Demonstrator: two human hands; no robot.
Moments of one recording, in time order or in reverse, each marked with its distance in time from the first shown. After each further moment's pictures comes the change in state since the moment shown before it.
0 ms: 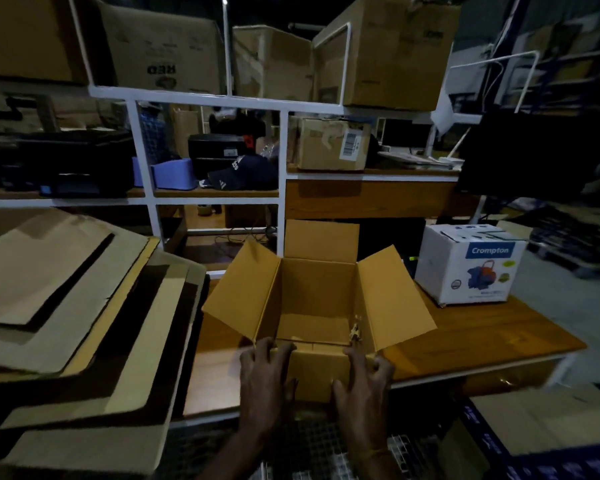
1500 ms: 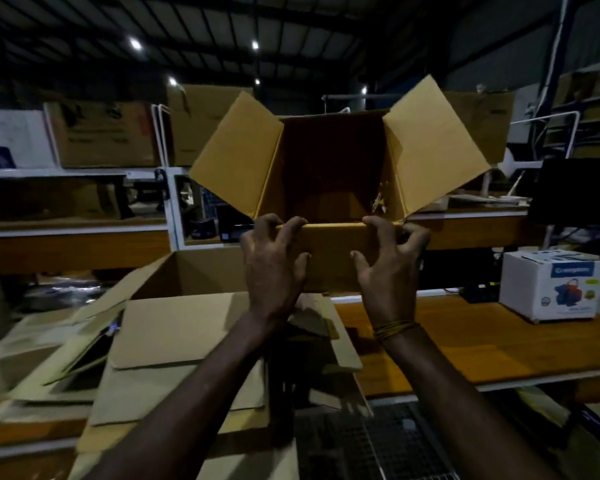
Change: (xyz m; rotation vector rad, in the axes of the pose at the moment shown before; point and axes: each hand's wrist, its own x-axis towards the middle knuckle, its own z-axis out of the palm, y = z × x) left_hand -0.064 -0.173 -0.433 -0.085 0.671 0.254; right_hand -0.185 -0.424 -0.030 0.158 0.496 -0.484
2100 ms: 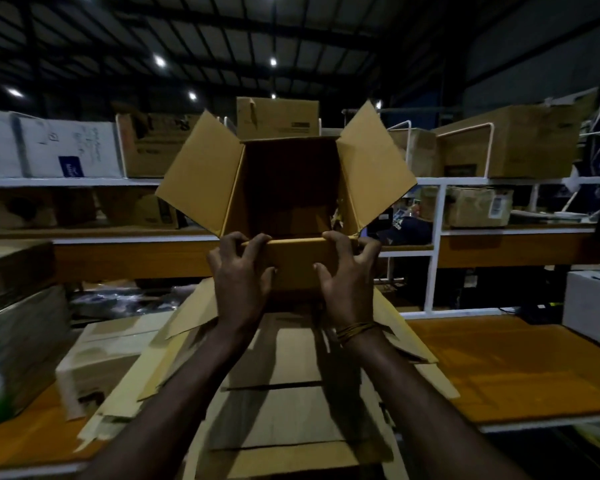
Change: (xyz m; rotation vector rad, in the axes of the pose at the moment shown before) left_hand 0.026 -0.224 -0.112 0.133 0.017 -0.109; right_hand -0.054 -0.173 0.186 0.191 -0.148 -0.025
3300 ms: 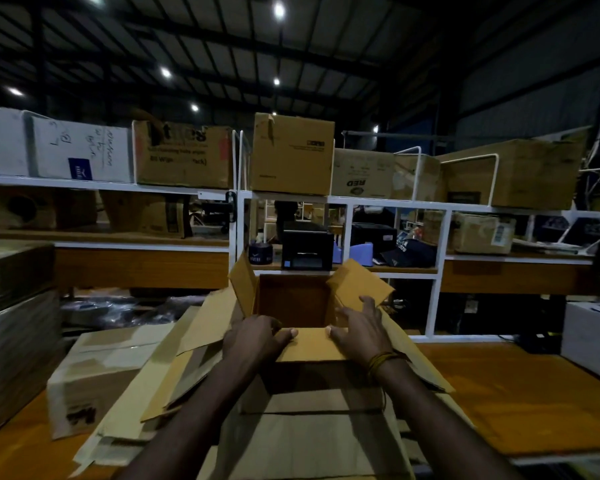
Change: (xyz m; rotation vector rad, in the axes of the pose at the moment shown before) left_hand -0.018 -0.067 0.025 0.143 -0.854 -0.260; right_hand -0.016 0.036 0.037 -0.477 -0.657 0.258
